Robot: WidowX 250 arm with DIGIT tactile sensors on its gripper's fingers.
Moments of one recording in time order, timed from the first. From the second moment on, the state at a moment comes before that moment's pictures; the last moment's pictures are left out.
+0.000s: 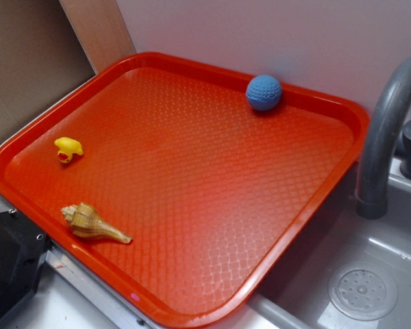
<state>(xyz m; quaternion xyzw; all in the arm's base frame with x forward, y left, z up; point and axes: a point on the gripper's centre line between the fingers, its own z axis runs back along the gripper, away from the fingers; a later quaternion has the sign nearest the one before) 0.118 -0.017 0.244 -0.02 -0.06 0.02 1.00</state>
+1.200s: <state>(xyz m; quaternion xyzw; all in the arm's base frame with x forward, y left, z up) 0.213 -0.014 0.169 0.03 -0.10 -0.07 0.99</state>
